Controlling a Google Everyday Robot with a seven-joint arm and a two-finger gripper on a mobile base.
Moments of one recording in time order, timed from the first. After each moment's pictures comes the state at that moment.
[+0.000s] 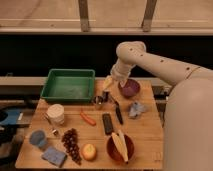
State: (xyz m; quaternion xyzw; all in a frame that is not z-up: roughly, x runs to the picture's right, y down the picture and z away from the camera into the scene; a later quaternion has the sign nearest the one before) arm 0.058 -0.010 0.812 -0.32 0.07 0.58 0.74
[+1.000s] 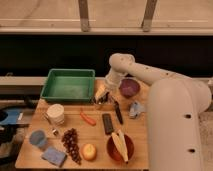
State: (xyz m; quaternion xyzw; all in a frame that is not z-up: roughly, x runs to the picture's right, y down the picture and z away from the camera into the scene) arm 0.016 0.041 0.864 -0.40 0.08 0.57 0.72
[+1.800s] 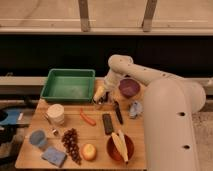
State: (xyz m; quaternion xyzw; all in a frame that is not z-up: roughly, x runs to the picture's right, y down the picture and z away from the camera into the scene) arm 0.007 0.048 0.874 -0.42 0.08 0.56 0.71
